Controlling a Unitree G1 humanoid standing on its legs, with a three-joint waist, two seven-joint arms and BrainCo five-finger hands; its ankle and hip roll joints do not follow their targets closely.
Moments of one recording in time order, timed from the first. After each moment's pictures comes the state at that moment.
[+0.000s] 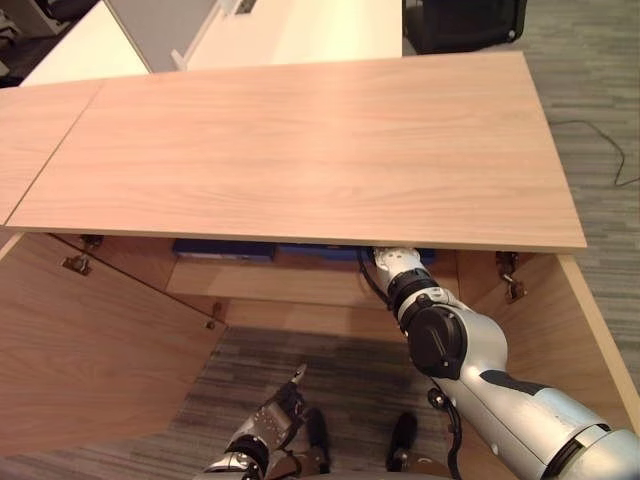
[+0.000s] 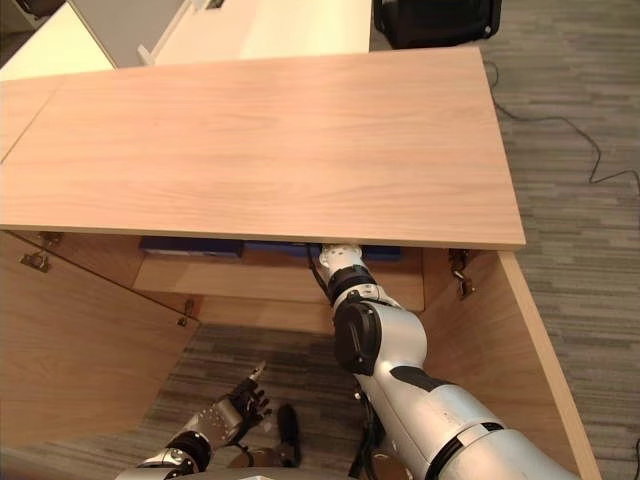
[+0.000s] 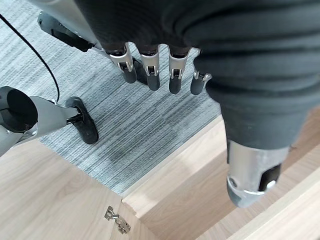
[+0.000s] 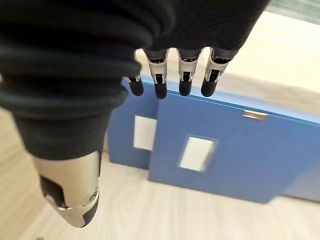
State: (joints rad) left arm -0.17 -0.07 0.08 1.07 -0.76 0.25 0.18; right arm -1.11 0.14 -0.62 1.28 0.93 -0.22 -0.57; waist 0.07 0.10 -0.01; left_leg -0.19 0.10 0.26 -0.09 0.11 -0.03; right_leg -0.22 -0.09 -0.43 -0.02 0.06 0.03
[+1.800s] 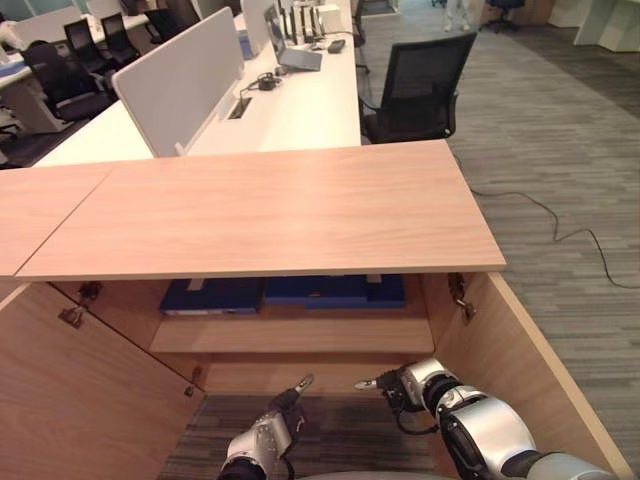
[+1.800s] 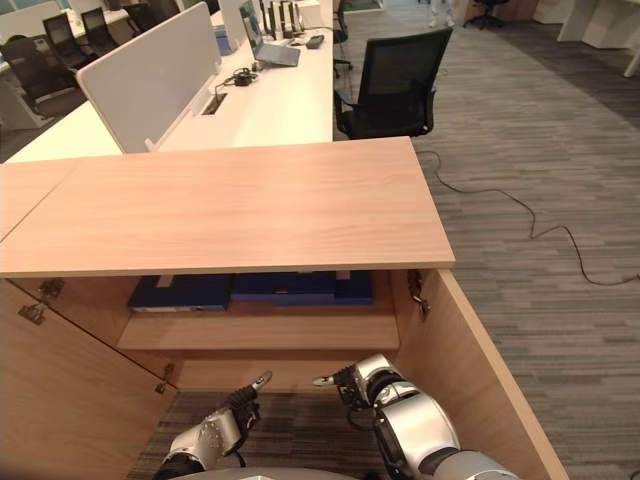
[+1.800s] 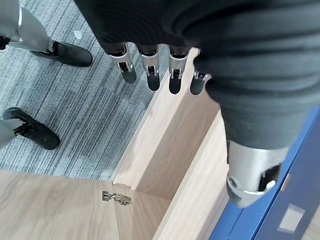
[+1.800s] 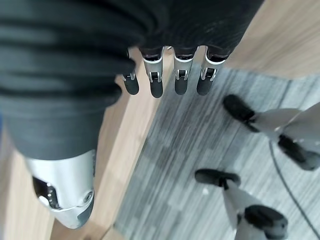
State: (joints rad) left arm -0.04 -0.06 -0.04 0.70 -0.52 0.35 0.28; right arm -0.52 -0.03 0.18 1.25 -0.04 0.57 0.11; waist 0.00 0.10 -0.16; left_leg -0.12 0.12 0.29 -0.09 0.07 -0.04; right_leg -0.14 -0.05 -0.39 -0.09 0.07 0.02
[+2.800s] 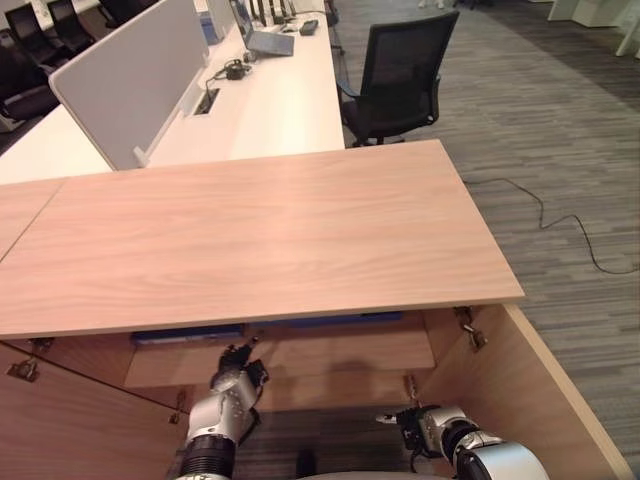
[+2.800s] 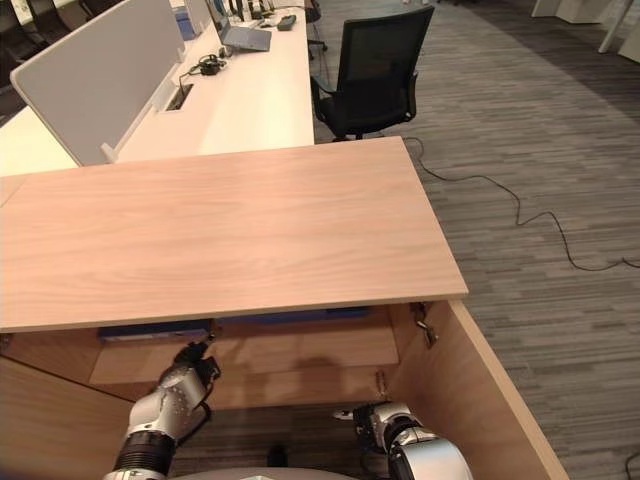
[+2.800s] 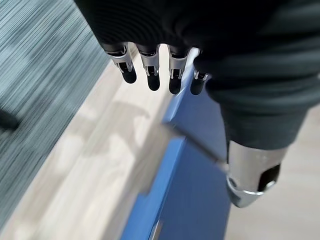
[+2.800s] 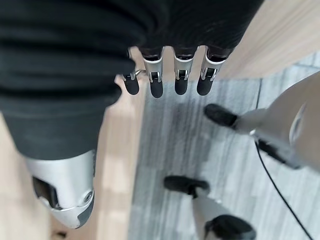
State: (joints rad) left arm -0.06 0.08 0.14 0.31 -0.44 0.49 0.54; right arm -0.34 -0.02 0.03 1.26 -0.06 0.43 0.00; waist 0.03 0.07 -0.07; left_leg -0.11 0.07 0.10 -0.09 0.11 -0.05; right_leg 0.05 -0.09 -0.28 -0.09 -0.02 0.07
